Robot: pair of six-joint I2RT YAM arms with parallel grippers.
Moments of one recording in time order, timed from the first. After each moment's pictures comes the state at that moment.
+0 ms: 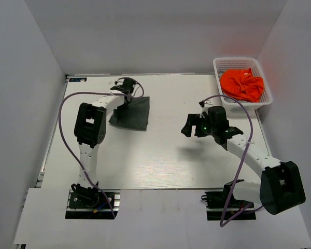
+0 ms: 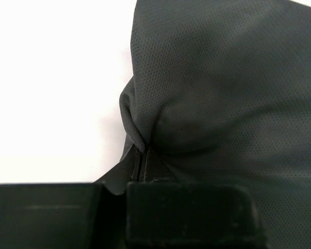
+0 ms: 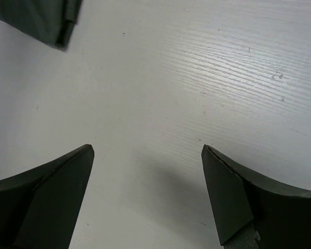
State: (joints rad) left arm -0.36 2.19 1.67 -0.66 -0.55 -0.38; right arm 0.39 1.22 0.70 -0.16 -0.26 0.30
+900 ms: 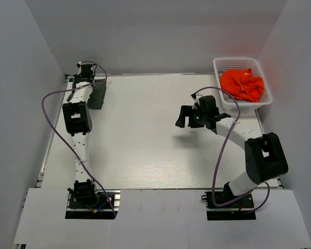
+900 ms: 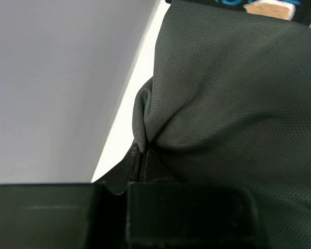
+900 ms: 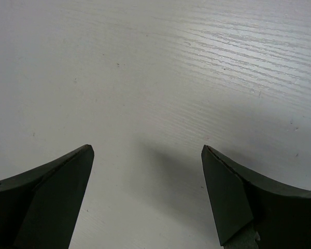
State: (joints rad) left arm 0.09 2.63 2.31 -0.43 -0.75 0.20; right arm 0.38 1.53 0.91 -0.13 -0.29 0.31
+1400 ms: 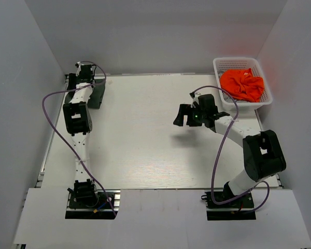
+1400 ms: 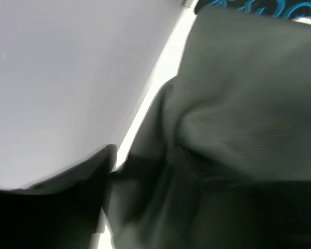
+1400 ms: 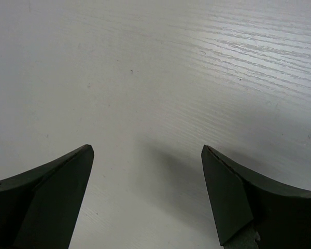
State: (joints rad) left arm 0.10 2.67 2.33 -0.35 -0.83 0.23; right arm 0.38 1.57 0.94 -0.11 -0.34 0.34
